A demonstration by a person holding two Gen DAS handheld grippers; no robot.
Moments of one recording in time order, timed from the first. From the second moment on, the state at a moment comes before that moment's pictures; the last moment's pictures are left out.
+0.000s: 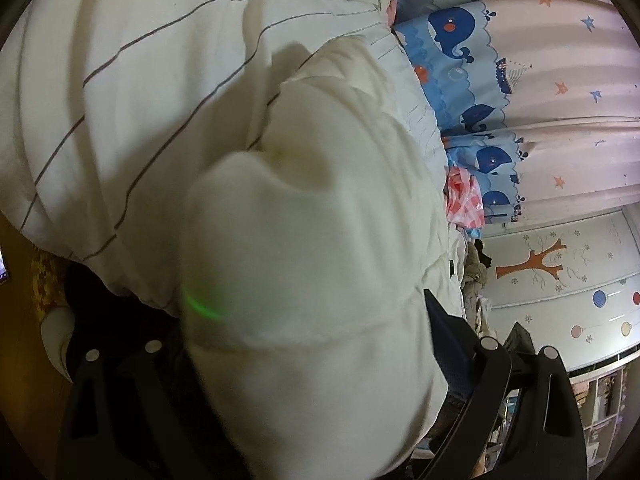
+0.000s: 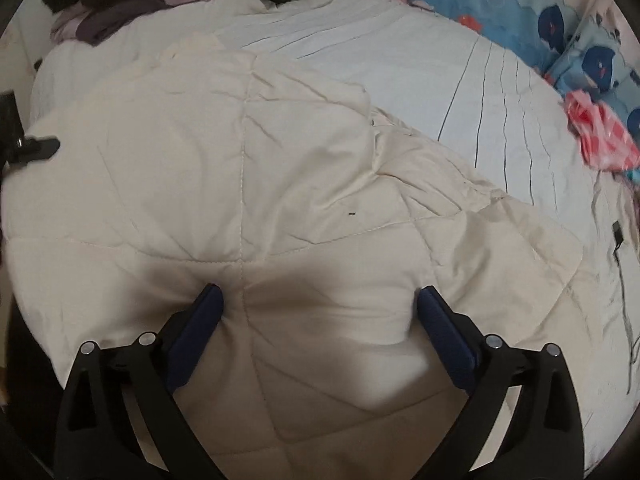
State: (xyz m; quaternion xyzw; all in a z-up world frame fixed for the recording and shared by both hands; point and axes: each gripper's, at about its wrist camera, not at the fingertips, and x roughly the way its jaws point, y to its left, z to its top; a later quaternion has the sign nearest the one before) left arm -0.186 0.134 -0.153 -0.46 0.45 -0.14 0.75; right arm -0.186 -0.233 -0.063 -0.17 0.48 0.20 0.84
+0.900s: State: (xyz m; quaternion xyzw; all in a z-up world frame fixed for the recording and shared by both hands) left arm -0.188 0.114 -0.132 -0.39 0.43 -0.12 0.81; right arm -0.056 -0.251 -0.084 -0.19 0.50 0.09 0.84
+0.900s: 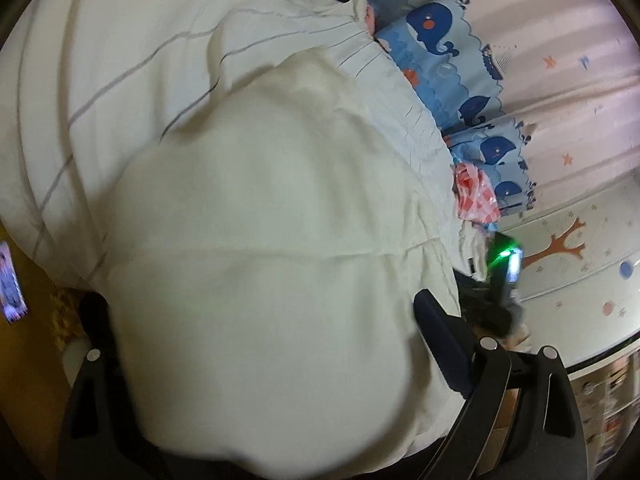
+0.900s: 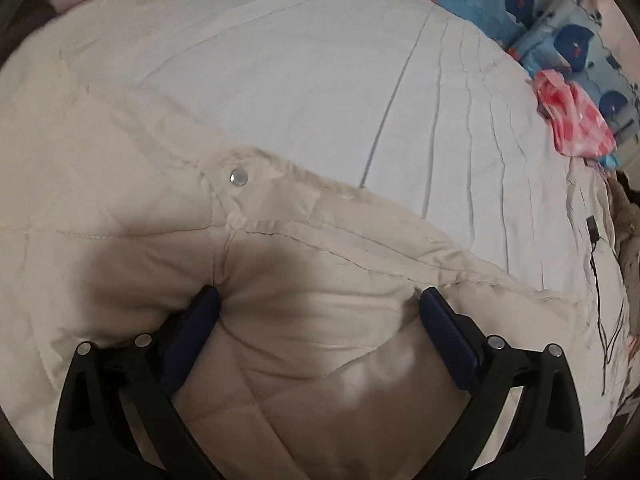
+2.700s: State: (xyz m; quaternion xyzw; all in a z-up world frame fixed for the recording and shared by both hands) left arm -0.175 -0.054 0.034 -0.20 0.29 -0.30 0.88; right arm -0.231 -0.317 -0.053 -0.04 0.42 0.27 0.87
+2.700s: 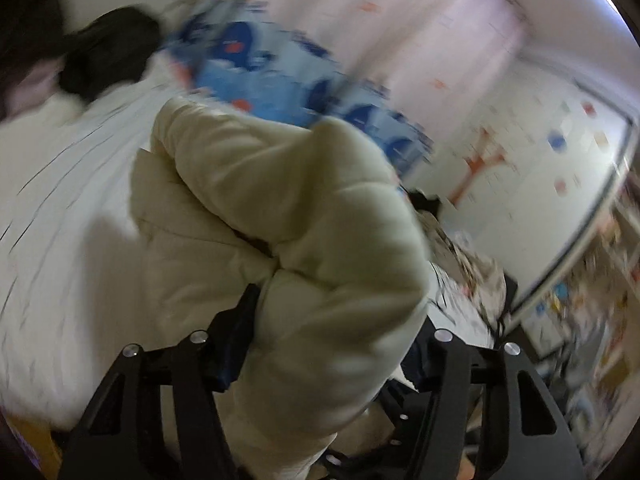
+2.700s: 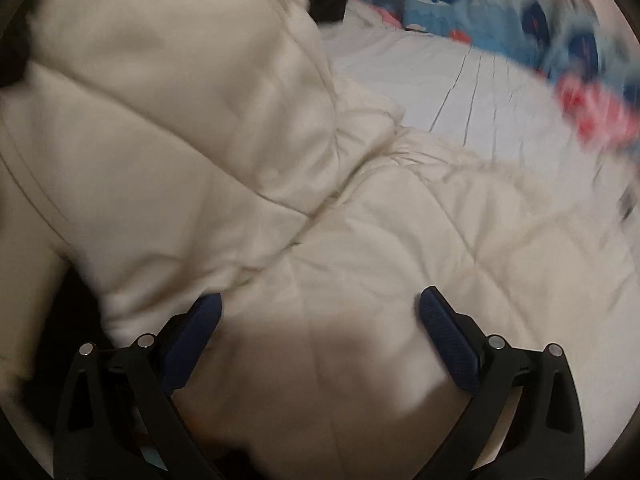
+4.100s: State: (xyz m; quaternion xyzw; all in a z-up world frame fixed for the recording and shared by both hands) left arm -0.164 -0.101 0.021 -0.11 0.35 -0.38 0.85; right arm -0.197 -0.424 0.044 0.04 0.42 0.32 0.85
